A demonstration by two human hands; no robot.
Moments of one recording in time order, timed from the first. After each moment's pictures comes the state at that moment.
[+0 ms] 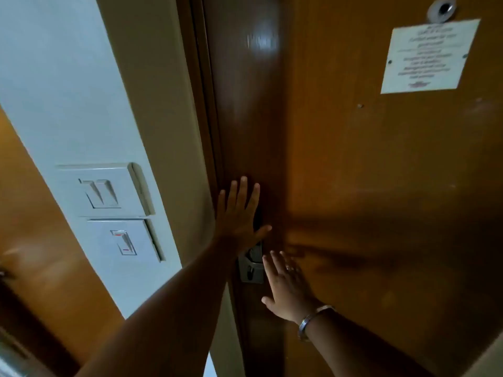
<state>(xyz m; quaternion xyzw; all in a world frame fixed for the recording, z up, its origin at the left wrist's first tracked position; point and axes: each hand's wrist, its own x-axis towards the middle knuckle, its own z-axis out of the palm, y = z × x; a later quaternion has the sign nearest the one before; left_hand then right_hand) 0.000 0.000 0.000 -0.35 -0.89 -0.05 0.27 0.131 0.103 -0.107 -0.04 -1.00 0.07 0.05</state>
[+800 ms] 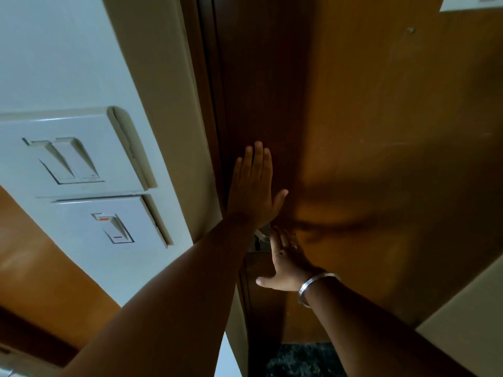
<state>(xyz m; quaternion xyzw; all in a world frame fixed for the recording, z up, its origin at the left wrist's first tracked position) -0.024 0.010 -0.030 -0.41 -0.86 -0.09 0.30 0.090 0.080 -0.147 -0.11 -0.98 0.18 -0.01</state>
